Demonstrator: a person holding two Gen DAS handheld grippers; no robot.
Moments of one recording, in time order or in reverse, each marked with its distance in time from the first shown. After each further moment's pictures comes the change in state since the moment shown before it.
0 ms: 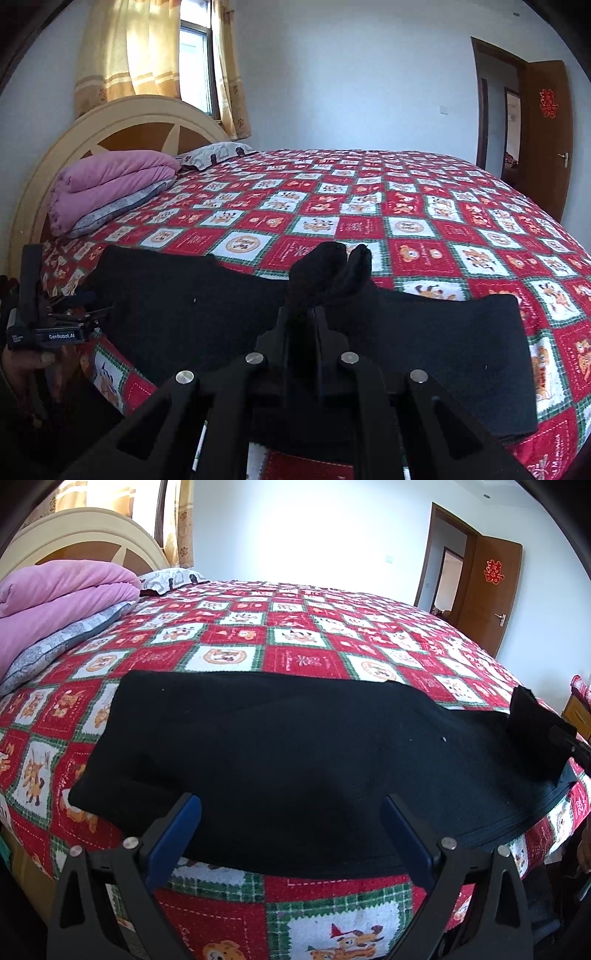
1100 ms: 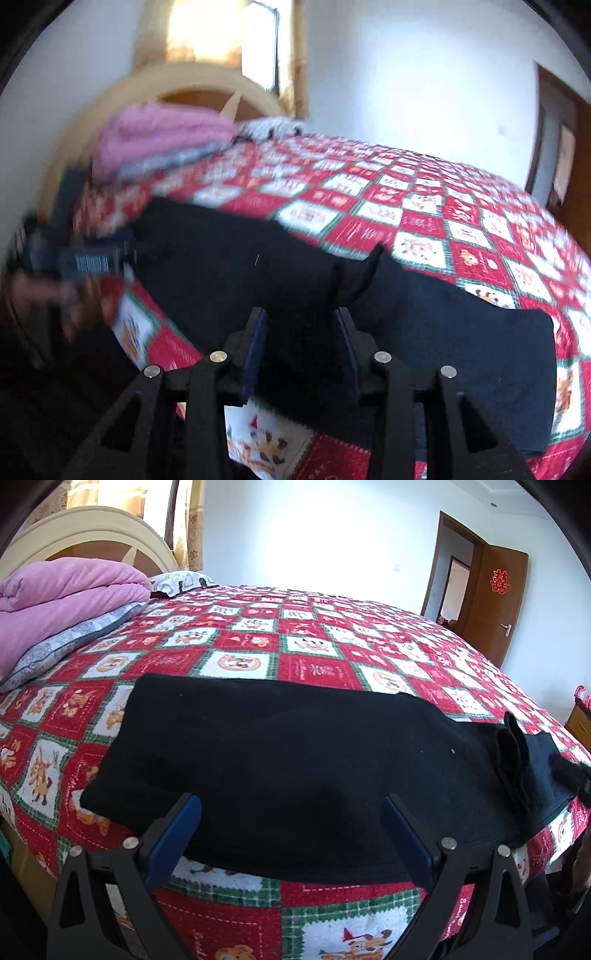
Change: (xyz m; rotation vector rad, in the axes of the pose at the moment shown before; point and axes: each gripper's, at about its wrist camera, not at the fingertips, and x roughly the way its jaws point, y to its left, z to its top) left arm -0.002 0.011 0.001 -0.026 -0.028 0.019; right arm 0.005 0.027 -0.017 -0.128 0.028 0.147
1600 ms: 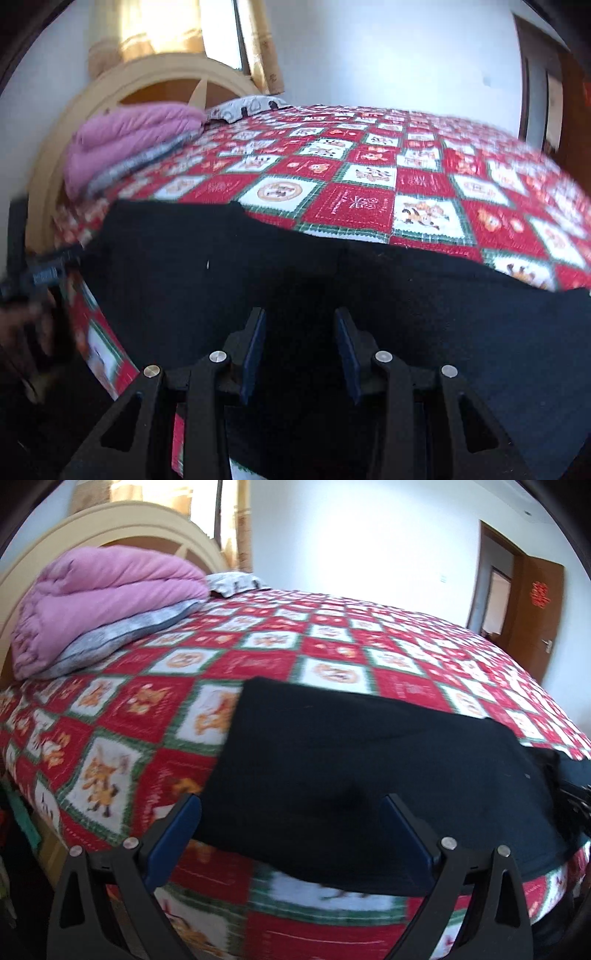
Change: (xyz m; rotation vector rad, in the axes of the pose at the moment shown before) left arm 0.003 0.071 0.006 -0.078 -0.026 0.170; right arm 0.071 -0.009 0.005 0.067 0.140 -0.030
